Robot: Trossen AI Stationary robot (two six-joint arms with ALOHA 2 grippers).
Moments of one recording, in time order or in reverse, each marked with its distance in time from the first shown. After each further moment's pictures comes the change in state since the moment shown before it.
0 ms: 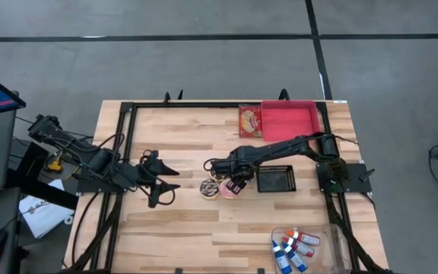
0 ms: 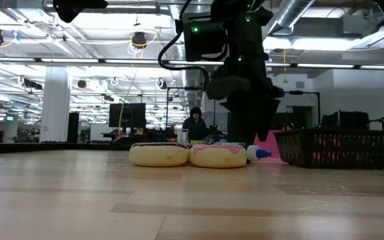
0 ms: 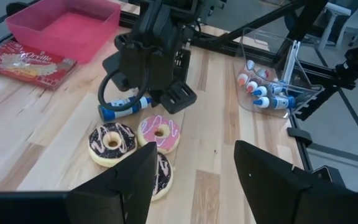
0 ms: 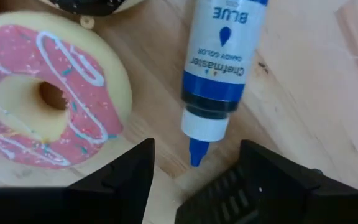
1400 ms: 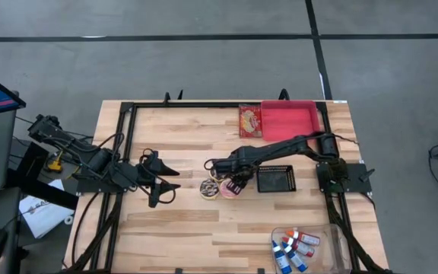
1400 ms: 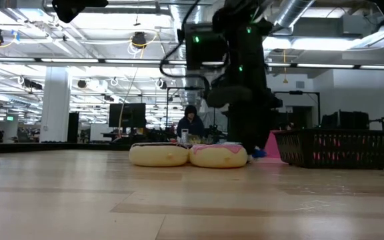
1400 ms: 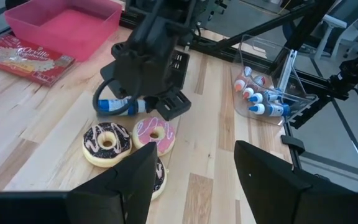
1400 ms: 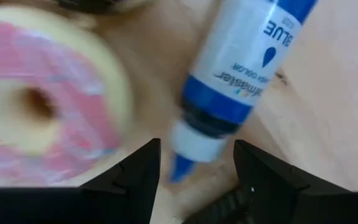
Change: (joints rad) left arm 0.000 0.000 0.000 0.014 0.000 -0.043; right arm -0.017 0.000 -0.065 0.088 -0.023 -0.050
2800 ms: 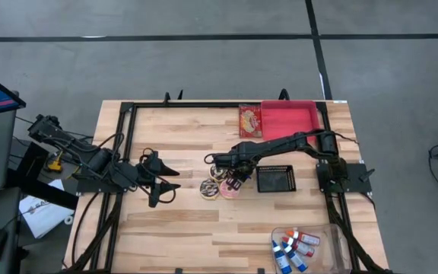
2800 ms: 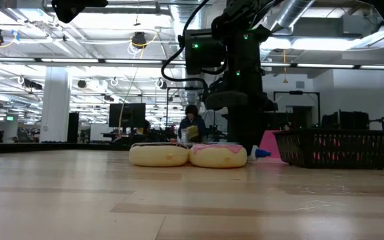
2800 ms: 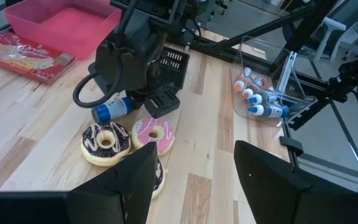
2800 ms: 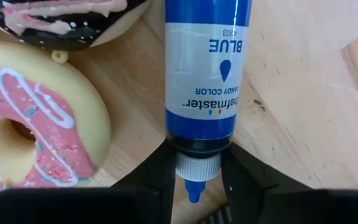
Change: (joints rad) left arm 0.000 0.000 0.000 0.000 0.000 -0.015; right arm -0.046 -0.001 -0.011 0.036 0.014 -0.055
